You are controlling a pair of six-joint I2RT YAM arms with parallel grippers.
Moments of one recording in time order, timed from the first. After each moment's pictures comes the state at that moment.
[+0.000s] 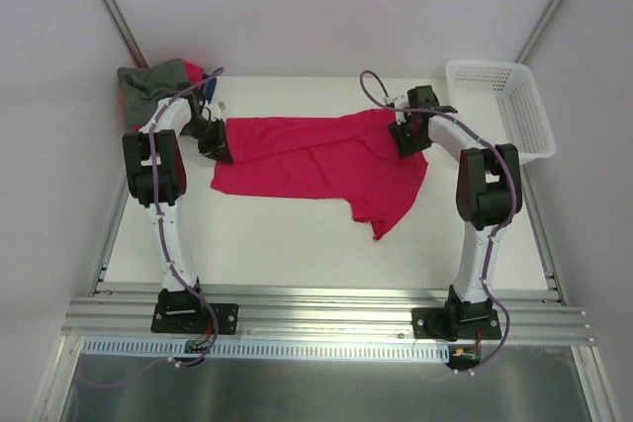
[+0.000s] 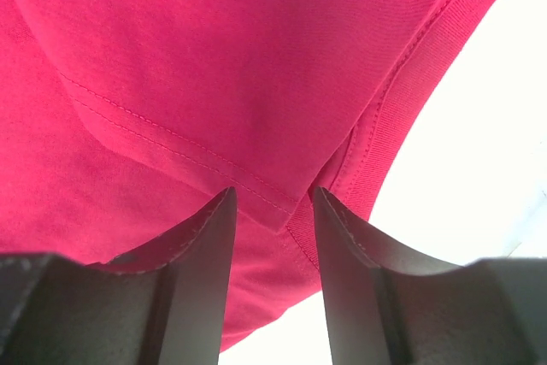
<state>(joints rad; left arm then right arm) 0.11 2.28 1.85 -0.99 0.49 -0.02 0.20 2.07 1.57 -0.59 -0.04 -0.29</state>
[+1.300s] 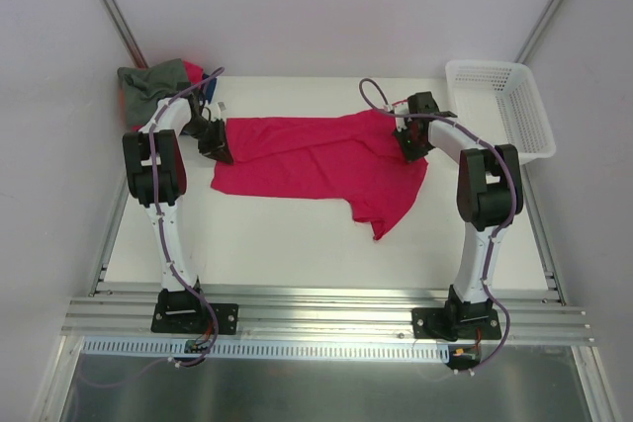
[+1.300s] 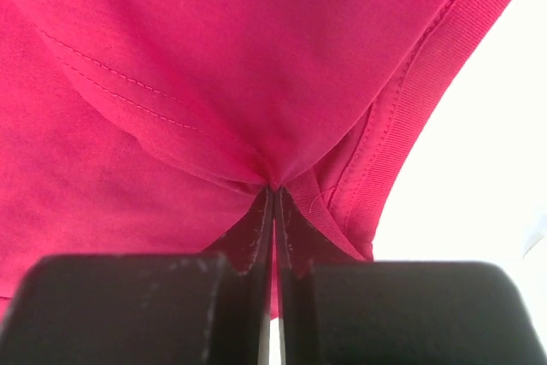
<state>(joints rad) 0.11 2.28 1.85 -0.99 0.49 -0.02 0.19 2.06 1.51 -0.57 -0.04 -0.31</state>
